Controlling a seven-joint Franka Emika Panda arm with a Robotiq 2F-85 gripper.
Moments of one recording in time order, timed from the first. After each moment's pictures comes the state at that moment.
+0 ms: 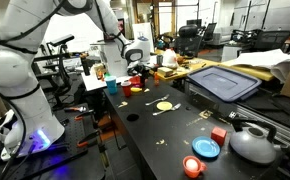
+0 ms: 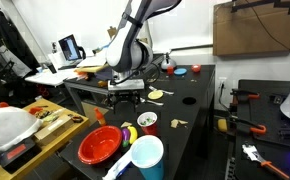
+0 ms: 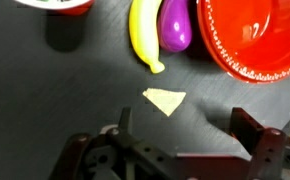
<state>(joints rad) 0.20 0.63 0.07 -1.89 0.41 2.67 0.70</state>
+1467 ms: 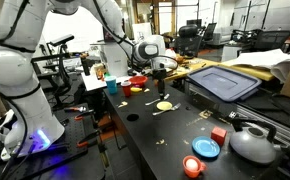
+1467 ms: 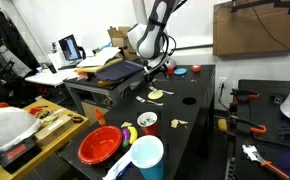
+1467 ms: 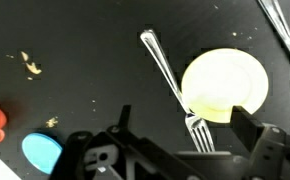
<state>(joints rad) 0.28 0.57 -0.38 -1.96 -0.13 2.42 0.71</state>
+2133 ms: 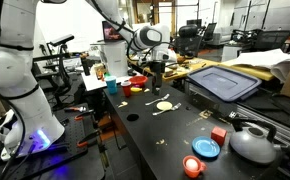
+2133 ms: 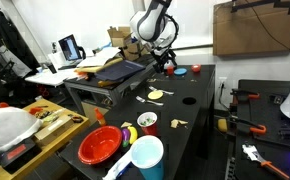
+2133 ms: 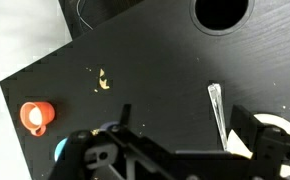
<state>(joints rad) 0.09 0.42 -0.24 -1.95 -0.21 2.05 0.40</state>
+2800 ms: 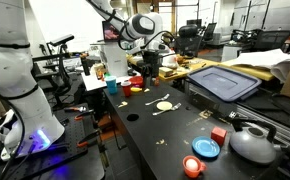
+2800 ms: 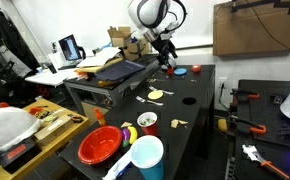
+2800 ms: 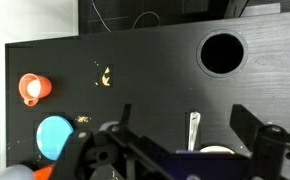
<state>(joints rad) 0.04 0.26 -0.14 -2.03 -0.27 1.96 0.12</state>
